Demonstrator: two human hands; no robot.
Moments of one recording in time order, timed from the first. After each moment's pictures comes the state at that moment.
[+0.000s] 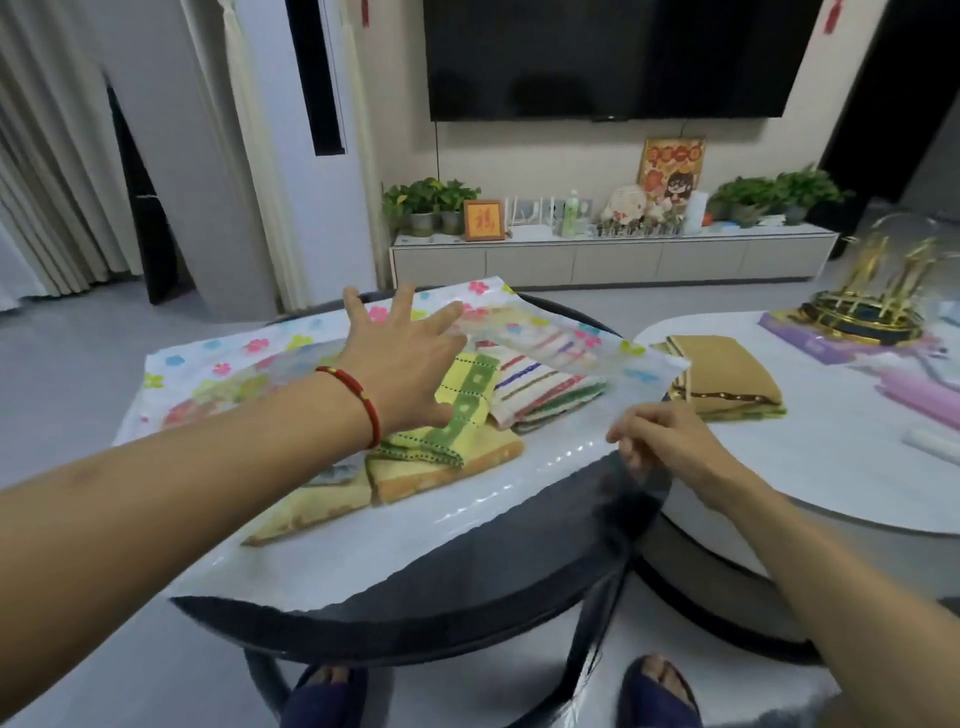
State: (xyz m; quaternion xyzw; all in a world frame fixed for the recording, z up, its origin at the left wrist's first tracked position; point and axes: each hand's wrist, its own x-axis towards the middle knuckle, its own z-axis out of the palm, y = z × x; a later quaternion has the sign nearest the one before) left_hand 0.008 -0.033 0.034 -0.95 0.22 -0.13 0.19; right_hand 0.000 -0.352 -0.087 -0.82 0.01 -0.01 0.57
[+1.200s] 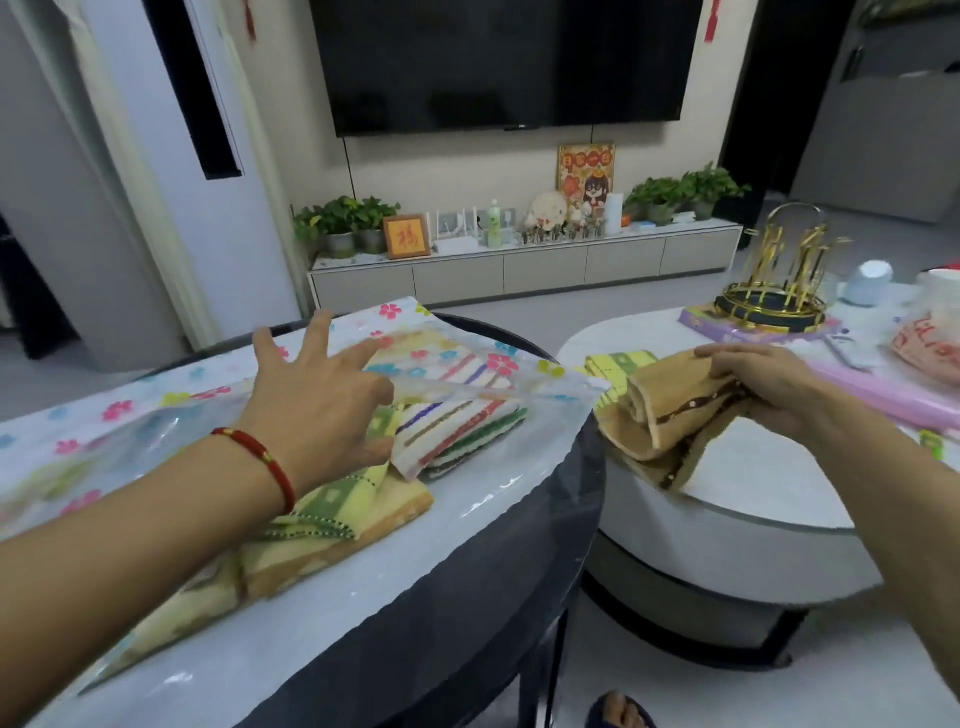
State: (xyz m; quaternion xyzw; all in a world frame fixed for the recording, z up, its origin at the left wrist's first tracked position) left_hand 0.054 -0.091 0.015 -0.95 0.20 -0.15 0.19; right_hand 0.050 -0.544 -0.053 -0.72 0.26 -0.12 0.63
